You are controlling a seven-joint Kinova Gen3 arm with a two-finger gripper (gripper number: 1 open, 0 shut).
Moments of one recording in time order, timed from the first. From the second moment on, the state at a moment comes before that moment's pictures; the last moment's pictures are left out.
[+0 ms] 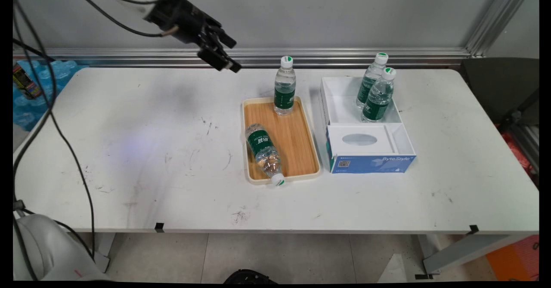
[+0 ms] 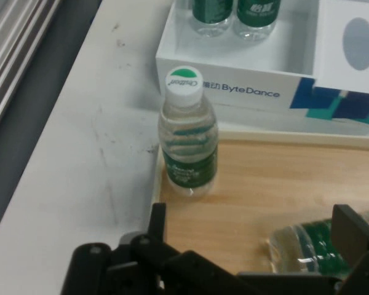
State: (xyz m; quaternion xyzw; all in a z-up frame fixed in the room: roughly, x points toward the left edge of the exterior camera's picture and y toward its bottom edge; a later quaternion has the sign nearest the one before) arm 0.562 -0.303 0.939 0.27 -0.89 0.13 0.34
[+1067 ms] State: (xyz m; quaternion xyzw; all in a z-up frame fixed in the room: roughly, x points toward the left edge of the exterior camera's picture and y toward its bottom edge) arm 0.430 -0.333 0.952 0.26 -0.88 0.12 0.38
